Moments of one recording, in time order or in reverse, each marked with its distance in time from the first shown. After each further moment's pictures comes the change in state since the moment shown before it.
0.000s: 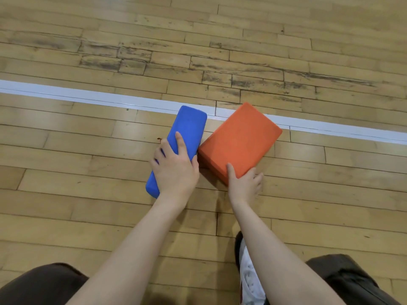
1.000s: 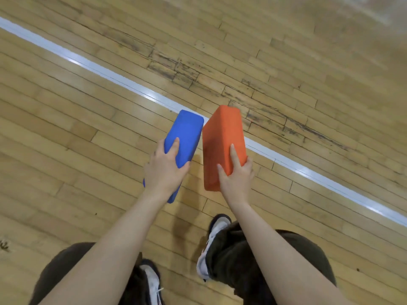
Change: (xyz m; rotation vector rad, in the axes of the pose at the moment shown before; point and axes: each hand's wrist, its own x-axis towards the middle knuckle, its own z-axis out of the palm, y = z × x) left_hand -0.076 -0.051 -0.221 -0.485 -0.119 -0.275; right_hand -0.138 -0.152 -0.180 -0.277 -0.237 -0.609
